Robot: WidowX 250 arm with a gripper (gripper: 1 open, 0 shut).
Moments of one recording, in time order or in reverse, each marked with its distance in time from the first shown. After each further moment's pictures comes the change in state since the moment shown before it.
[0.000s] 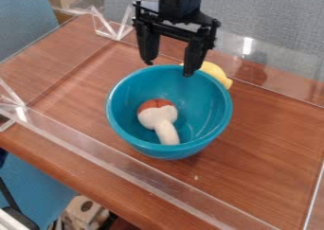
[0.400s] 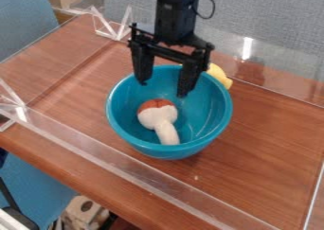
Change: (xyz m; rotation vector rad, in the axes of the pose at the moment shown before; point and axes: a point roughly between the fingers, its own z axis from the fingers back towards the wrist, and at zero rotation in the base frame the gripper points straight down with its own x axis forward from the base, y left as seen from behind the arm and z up) arm -0.013 0.001 -0.025 0.007 0.069 0.023
